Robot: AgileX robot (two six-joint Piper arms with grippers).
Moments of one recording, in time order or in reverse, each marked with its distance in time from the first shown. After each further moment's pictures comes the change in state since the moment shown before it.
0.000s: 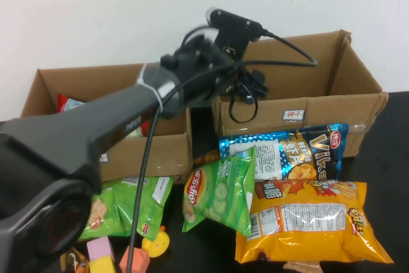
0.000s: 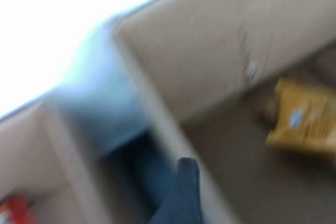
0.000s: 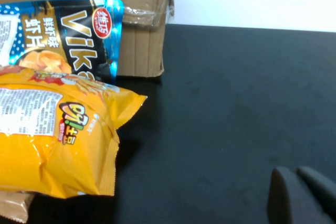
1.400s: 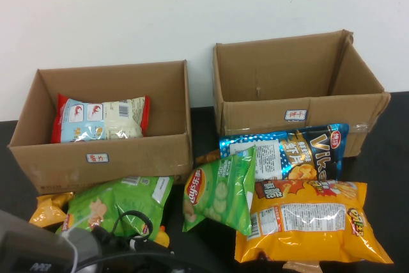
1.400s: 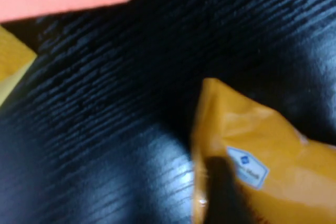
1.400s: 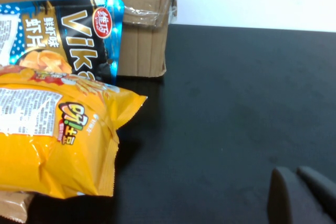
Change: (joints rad) right arm 0.000 0.000 0.000 0.000 0.000 0.000; left arm -0.111 -0.335 1.268 -0.495 -0.170 0.199
